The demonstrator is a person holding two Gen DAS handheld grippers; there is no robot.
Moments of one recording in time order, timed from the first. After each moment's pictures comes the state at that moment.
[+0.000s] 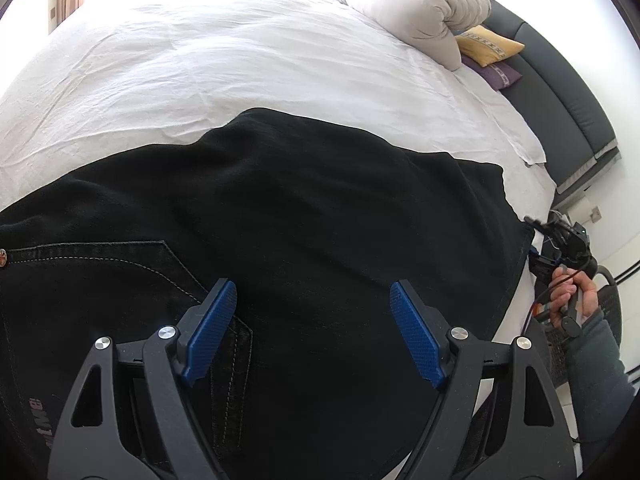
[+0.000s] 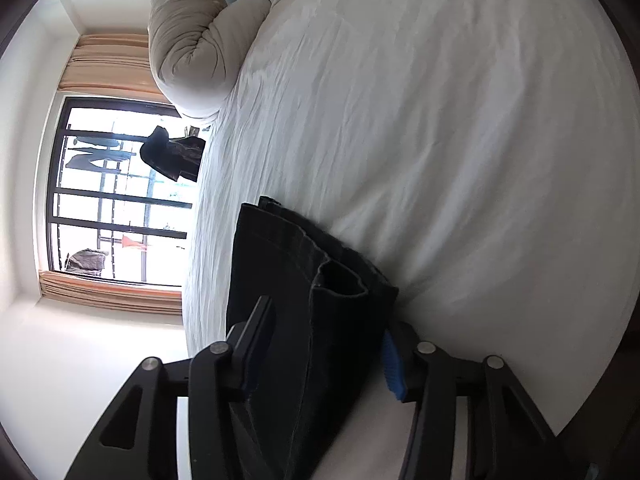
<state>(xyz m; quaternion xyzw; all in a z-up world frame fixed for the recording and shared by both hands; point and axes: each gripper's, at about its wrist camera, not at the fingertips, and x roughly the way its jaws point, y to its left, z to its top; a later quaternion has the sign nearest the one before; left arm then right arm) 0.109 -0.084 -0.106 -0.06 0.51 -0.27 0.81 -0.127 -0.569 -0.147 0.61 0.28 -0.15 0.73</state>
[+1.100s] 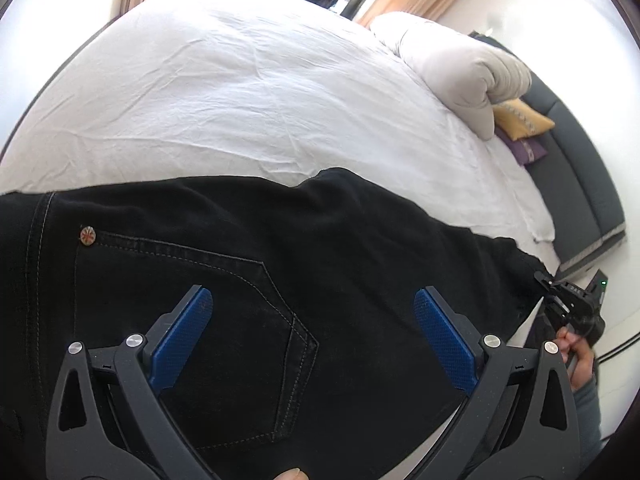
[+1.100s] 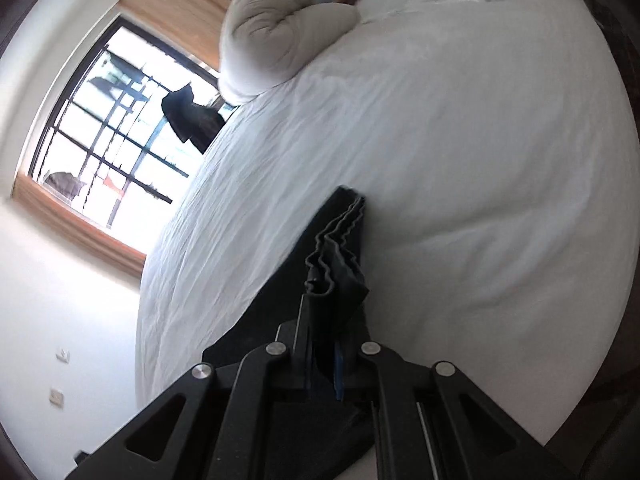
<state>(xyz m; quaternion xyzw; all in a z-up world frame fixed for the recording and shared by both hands) 0.116 -0.008 -0.083 -0.17 0.48 -0.20 0.84 -0.081 -0.496 -0.056 0.41 0.32 -0.17 0.83</state>
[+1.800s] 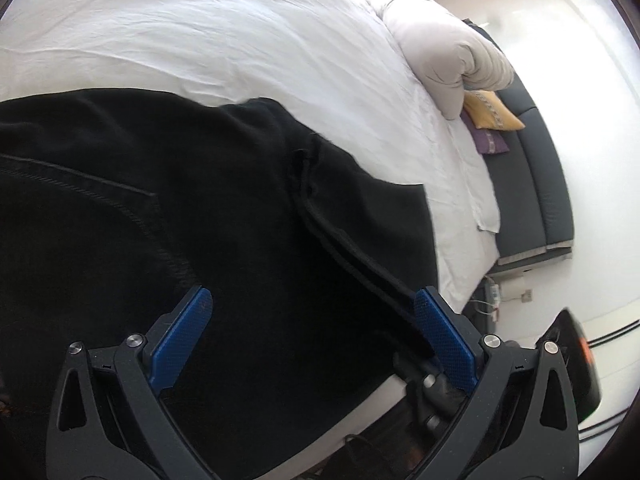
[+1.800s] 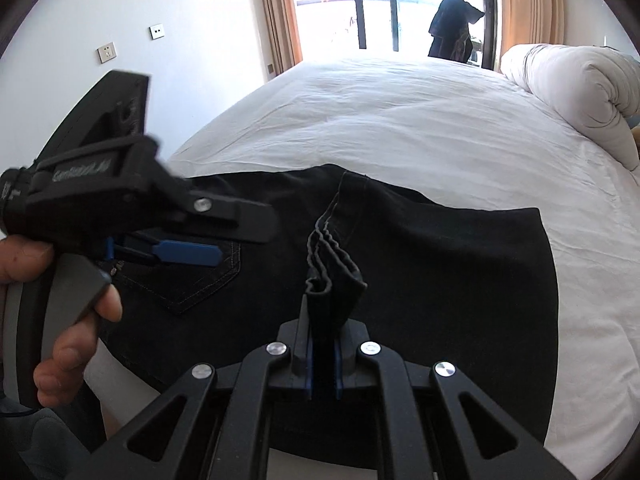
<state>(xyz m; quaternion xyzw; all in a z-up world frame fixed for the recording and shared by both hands) 0.122 -0.045 -0.098 -0.27 0.56 -0.28 0.73 -0.007 -0.174 -0.045 0.00 0.45 0.12 0.89</state>
